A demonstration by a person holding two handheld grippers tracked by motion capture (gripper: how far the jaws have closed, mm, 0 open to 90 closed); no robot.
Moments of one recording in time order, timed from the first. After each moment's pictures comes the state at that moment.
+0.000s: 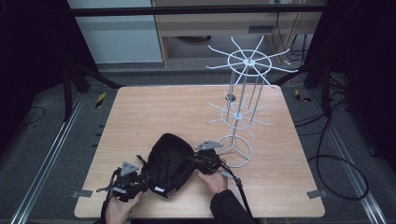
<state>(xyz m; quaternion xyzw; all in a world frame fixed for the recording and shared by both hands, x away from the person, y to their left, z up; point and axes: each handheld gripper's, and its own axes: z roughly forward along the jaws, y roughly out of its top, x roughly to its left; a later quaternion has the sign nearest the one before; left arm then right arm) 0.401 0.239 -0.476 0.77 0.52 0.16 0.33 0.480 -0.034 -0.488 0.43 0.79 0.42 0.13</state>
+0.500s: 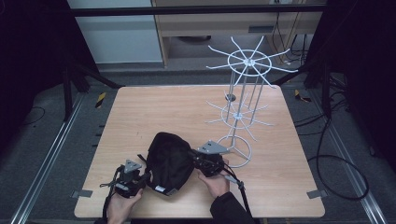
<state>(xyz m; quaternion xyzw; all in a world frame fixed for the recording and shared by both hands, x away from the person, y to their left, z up) 0.415 0.236 -0.480 0.78 0.51 0.15 0.33 0.454 -0.040 -0.454 0.37 0.76 0.49 0.19</state>
